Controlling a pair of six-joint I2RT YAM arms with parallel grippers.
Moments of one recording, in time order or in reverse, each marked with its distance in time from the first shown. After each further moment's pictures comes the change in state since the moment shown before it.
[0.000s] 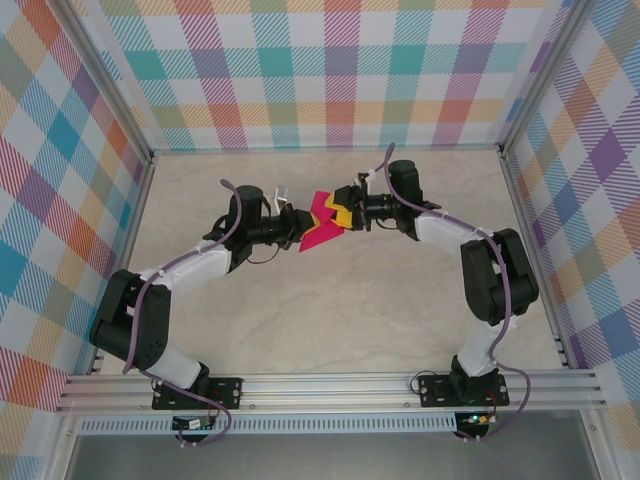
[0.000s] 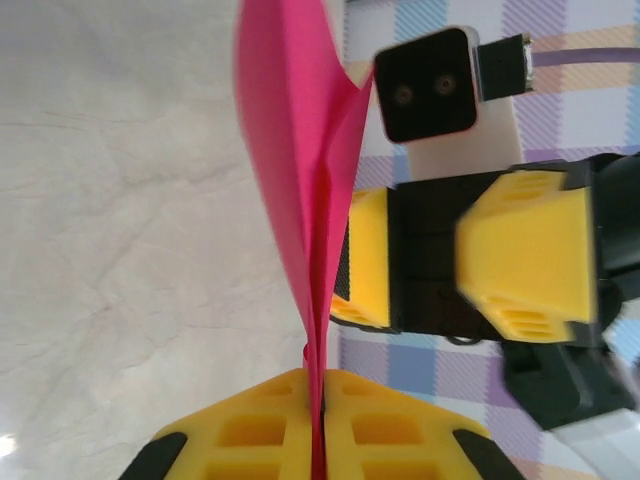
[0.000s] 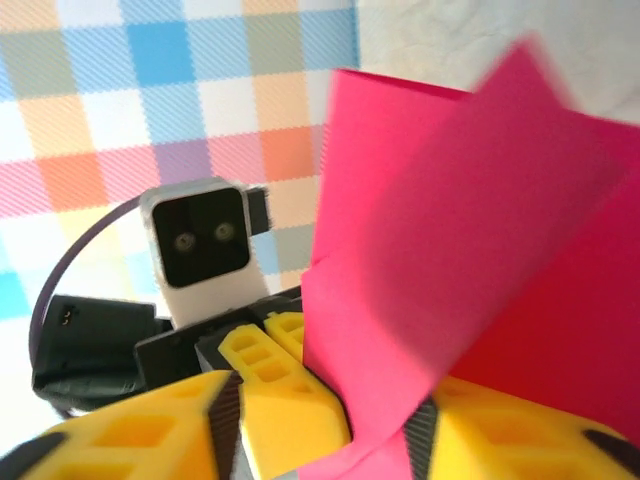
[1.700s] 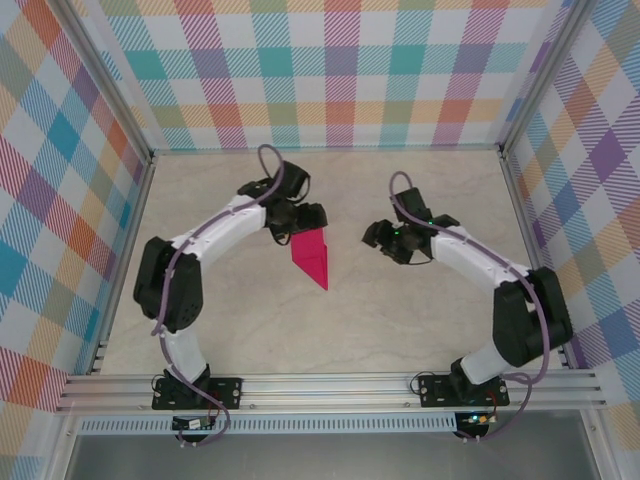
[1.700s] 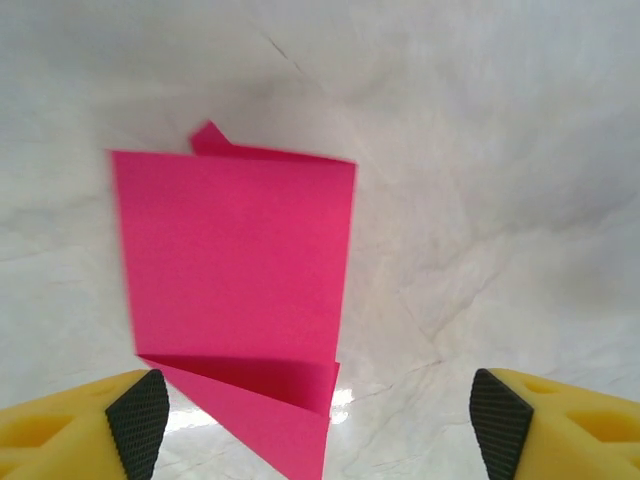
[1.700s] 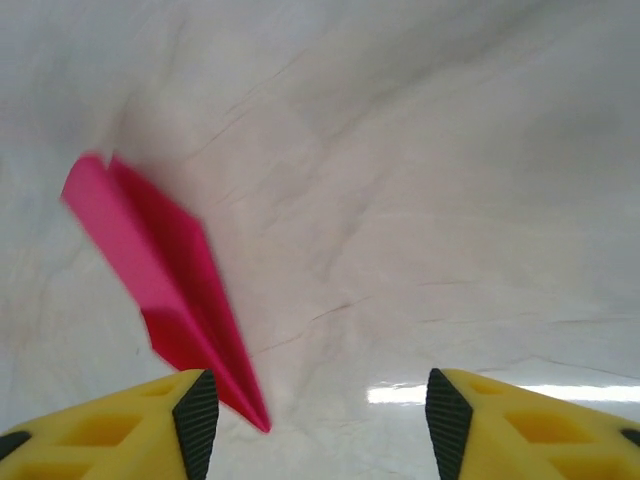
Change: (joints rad) left arm -0.084 0.278 0.552 -0.850 -0.563 0.375; right arm 0.093 -0.249 -0.108 -0.678 0.811 -0.336
